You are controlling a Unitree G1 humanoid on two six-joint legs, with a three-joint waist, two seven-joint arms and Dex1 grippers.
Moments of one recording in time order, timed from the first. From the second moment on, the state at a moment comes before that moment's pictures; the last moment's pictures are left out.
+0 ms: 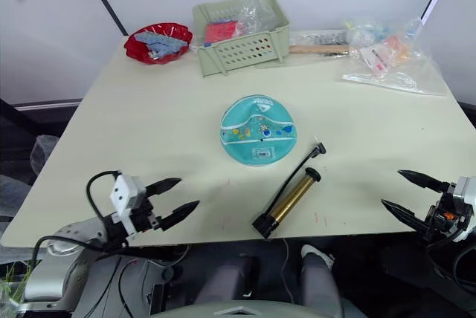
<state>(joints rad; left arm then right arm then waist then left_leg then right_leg) 0.21 0.60 0.16 -0.27 -0.44 0.24 -0.93 0.20 -0.70 -0.45 0.11 0.64 -0.07 1.37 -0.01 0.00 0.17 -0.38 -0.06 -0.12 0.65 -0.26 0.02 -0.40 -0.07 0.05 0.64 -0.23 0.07</state>
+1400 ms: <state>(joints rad) -0.20 0.21 -0.32 -0.21 -0.24 0.60 -0.48 0.35 -0.71 -0.49 -0.20 0.72 0.04 1.34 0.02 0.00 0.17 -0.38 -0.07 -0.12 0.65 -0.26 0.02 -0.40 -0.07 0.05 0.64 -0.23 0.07</state>
